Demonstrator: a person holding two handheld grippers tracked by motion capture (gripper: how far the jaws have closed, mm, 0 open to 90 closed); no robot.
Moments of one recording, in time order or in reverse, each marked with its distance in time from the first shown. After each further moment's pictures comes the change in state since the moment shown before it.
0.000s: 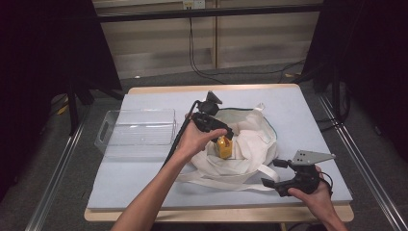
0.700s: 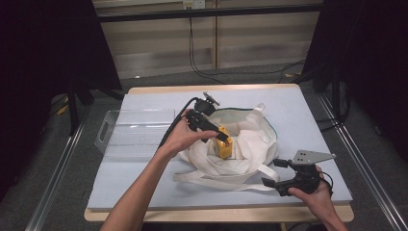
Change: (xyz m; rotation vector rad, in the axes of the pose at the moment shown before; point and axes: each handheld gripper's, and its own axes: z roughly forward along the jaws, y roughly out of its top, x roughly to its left) left arm 0.015 -0.005 -0.014 -0.031 -0.087 0.265; right arm -0.001 0.000 -0.001 -0.004 -0.003 0.001
